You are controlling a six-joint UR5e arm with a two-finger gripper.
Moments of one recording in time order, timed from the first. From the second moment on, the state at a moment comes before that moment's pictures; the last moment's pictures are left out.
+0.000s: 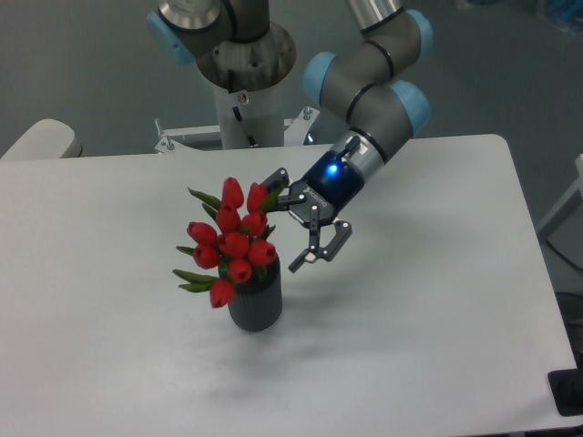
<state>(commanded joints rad) 2.80 -1.83 -2.05 -0.75 0.24 1.57</state>
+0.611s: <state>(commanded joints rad) 2.85 -1.87 -1.79 -0.76 0.55 1.56</state>
